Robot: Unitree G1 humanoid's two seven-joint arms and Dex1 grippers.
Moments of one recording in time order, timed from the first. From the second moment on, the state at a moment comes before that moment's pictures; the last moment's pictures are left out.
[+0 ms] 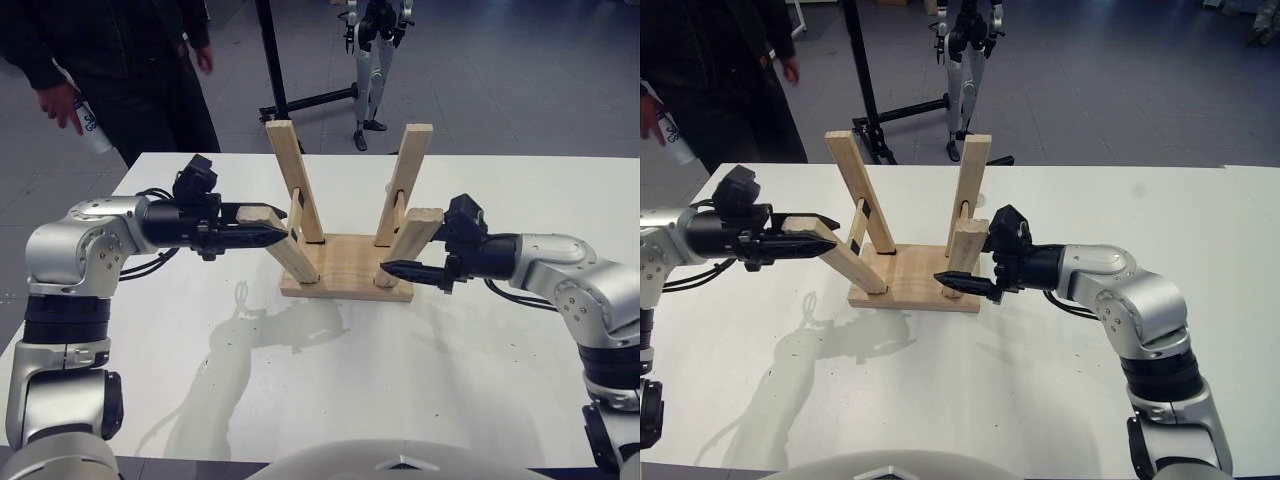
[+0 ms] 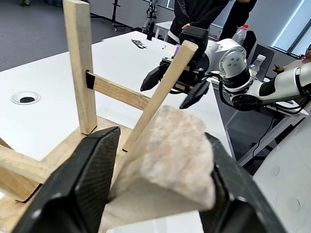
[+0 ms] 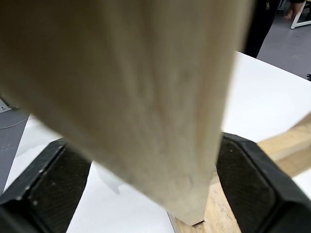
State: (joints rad) left arm -0.48 0.83 0.05 0.06 -0.72 0.78 -1.39; right arm -0.38 -0.62 0.09 -0.35 0.64 0.83 0.86
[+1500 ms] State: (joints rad) left arm -0.72 0.67 0.15 0.50 -1.07 1.51 -1.02; right arm -0.77 -0.74 0.09 0.56 1.42 1.60 0.78
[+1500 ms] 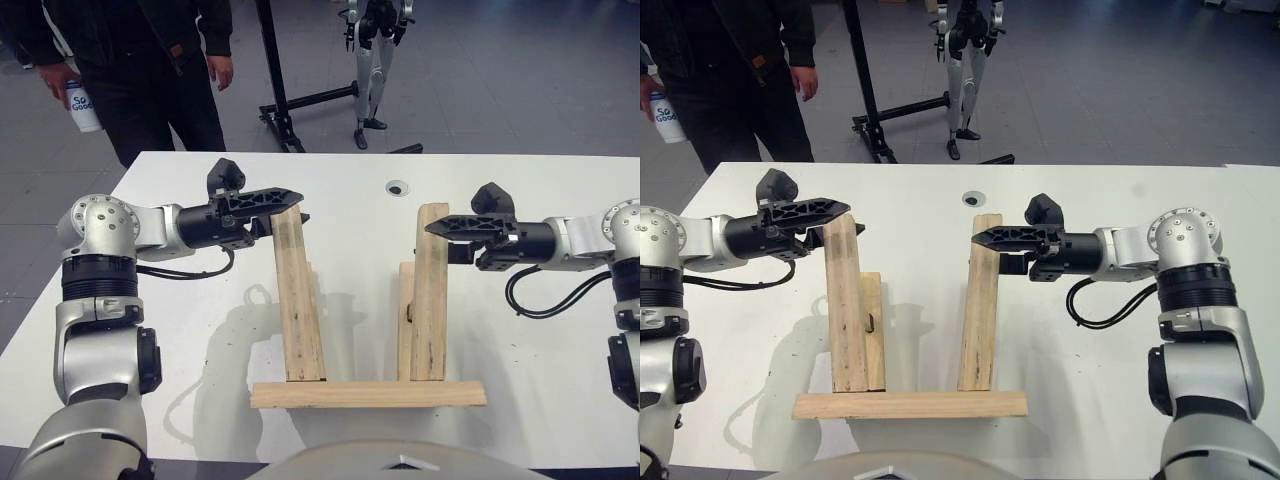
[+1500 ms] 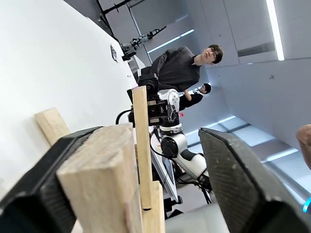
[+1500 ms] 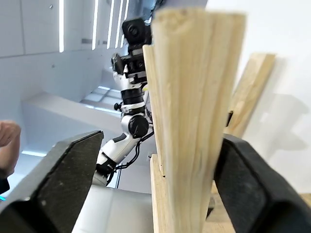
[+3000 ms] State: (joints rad) left arm 0.31 0.87 -0.01 -0.40 -0.49 0.43 -1.34; right arm 0.14 -0.94 0.13 -0.52 0.58 0.58 1.28
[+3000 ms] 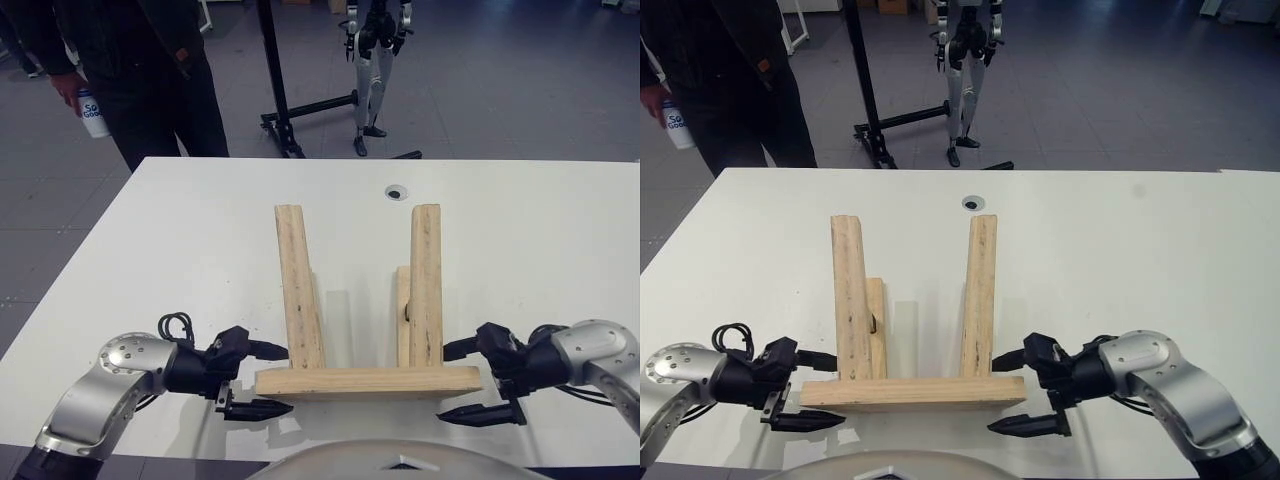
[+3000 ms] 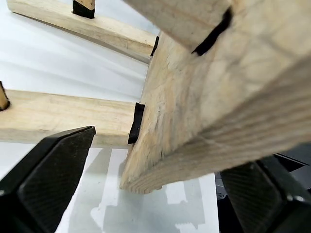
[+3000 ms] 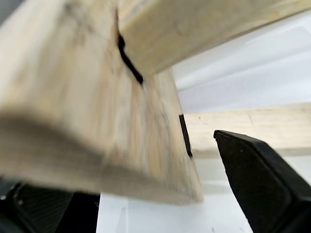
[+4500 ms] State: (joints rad) left arm -0.68 0.84 0.01 0.38 -1.64 1.61 -0.84; right arm -0.97 -0.98 0.66 0.60 1.95 1.61 0.96
